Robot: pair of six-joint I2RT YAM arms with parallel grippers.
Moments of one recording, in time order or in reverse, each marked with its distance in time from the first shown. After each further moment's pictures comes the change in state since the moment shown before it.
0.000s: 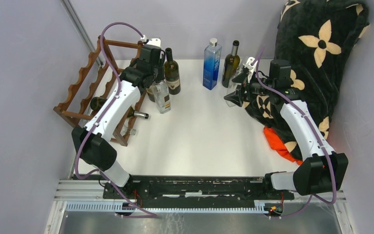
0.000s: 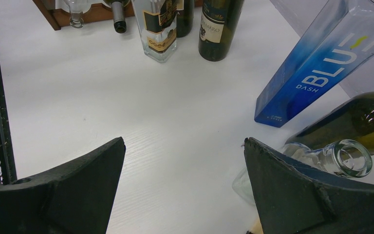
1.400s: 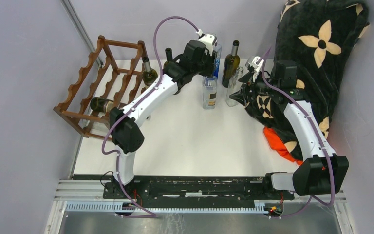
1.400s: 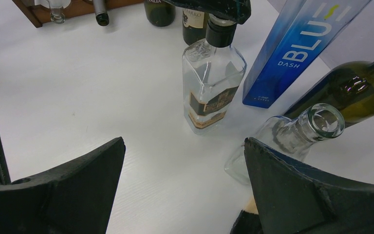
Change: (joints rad) left arm -0.265 0.376 0.375 0.190 0.259 0.048; right arm -0.061 -0.011 0.000 -0.041 0.019 -0.009
